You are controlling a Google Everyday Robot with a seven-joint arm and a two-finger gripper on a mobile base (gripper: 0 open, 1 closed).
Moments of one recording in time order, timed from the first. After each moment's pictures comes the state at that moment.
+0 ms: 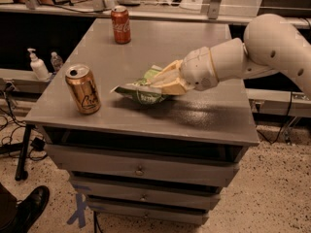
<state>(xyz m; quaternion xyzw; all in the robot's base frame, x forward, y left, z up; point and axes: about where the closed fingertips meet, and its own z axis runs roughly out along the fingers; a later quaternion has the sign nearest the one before) 0.555 -0.012 0.882 -0.63 0.59 0.29 0.43</state>
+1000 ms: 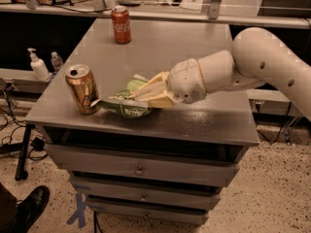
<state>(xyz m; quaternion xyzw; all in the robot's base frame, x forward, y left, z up) 0.509 0.025 0.879 -0.64 0.54 0.35 0.42</state>
